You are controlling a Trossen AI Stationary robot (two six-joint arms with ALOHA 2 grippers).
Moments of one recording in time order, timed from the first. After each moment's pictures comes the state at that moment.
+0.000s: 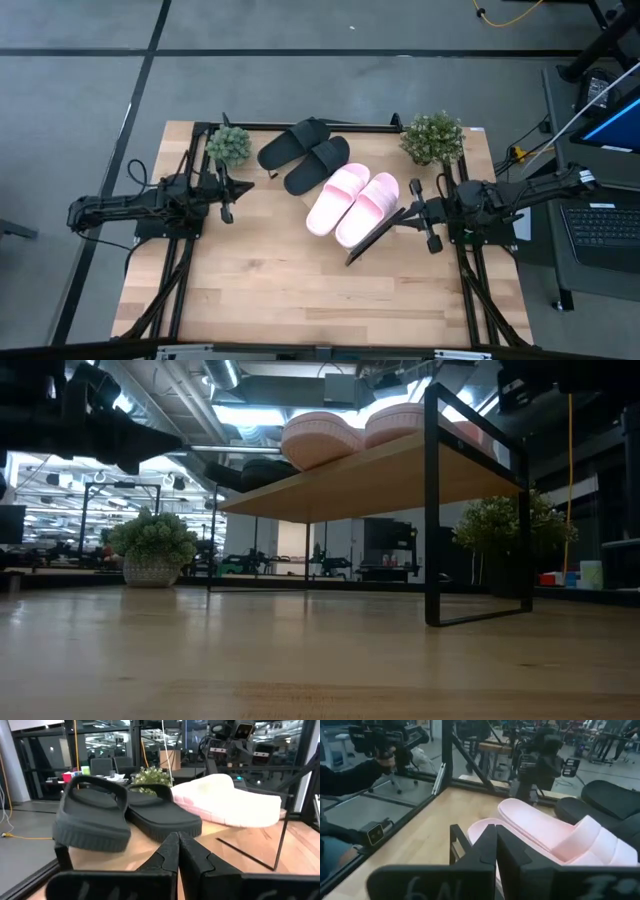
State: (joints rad) left arm 0.16 0.11 0.04 0.13 -0.11 0.01; right arm 0.23 0.62 0.44 0.06 0.00 -0.11
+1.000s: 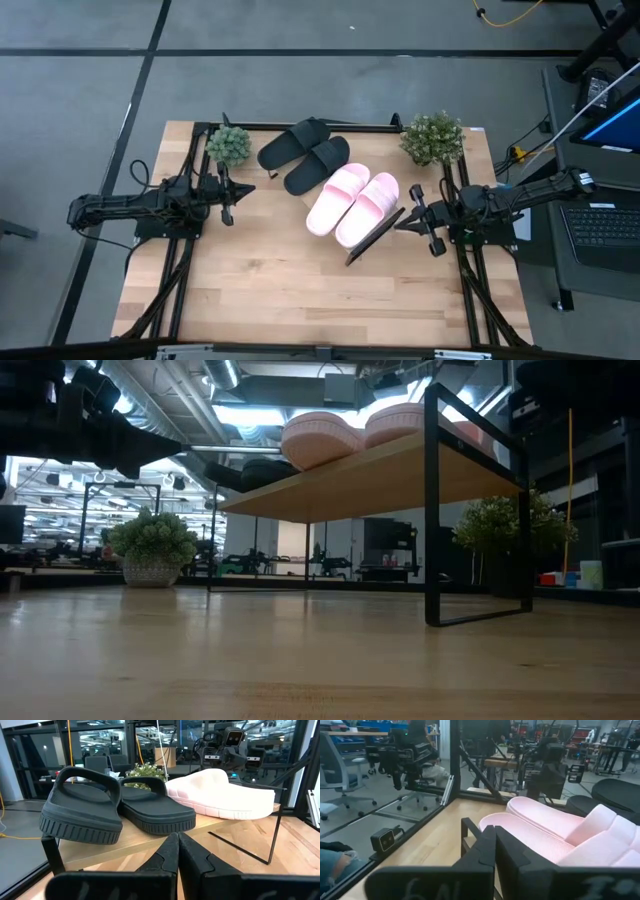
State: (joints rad) left arm 0.14 0.11 0.01 0.14 -0.11 0.01; right arm 0.23 0.52 0.24 0.27 -0.05 -0.06
